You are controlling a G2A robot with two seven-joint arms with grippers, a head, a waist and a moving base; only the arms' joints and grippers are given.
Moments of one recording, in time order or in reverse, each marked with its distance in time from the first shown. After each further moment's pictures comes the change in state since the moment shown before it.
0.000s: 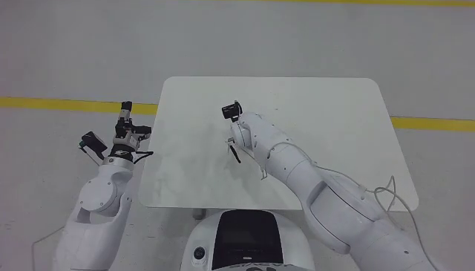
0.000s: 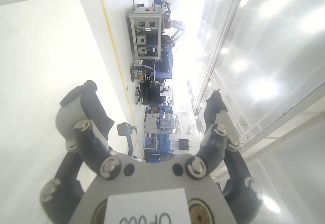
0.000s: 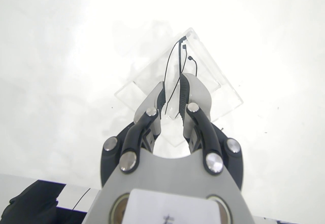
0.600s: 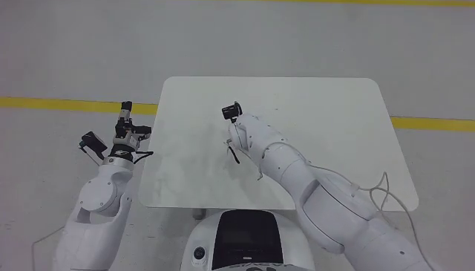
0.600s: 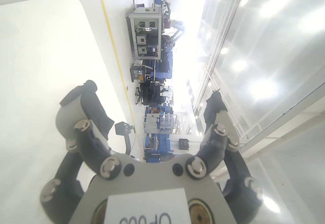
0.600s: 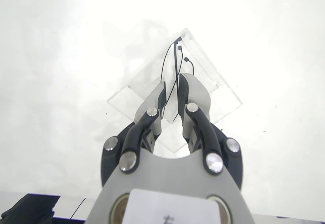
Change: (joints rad) left arm 0.000 0.000 0.000 0.000 0.000 0.000 0.000; right arm 0.026 -0.057 -0.002 0.116 -0.004 0.006 -0.041
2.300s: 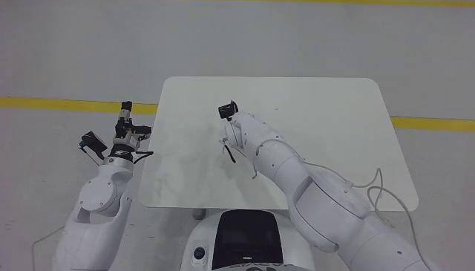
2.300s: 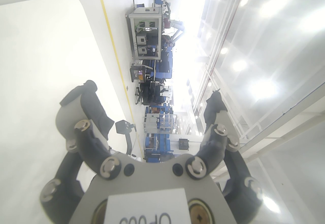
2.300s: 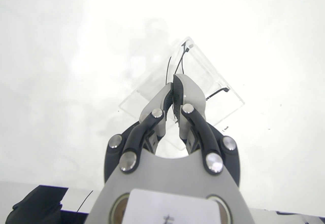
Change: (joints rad) left arm 0.000 0.000 0.000 0.000 0.000 0.000 0.000; right arm 0.040 -0.059 0.040 0.087 -0.008 -0.028 -0.008
